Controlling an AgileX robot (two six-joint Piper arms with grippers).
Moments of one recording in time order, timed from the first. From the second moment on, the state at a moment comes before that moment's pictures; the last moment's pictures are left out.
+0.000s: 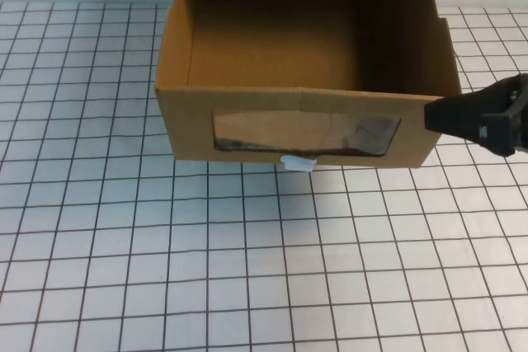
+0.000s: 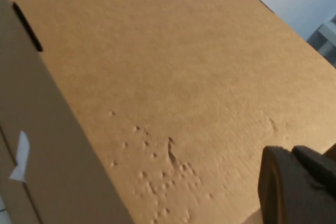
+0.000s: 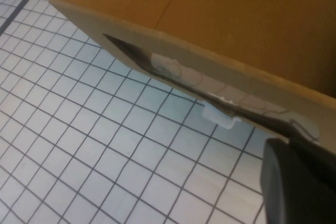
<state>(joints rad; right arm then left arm) 0.13 1.14 -0.99 0.90 0.87 -0.78 -0.21 1.86 -2.07 -0.73 0.95 0.43</state>
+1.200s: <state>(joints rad) 0.15 1.81 -1.59 0.96 0.83 -0.83 -0.26 2.16 -2.35 -0.81 1.06 0.36</state>
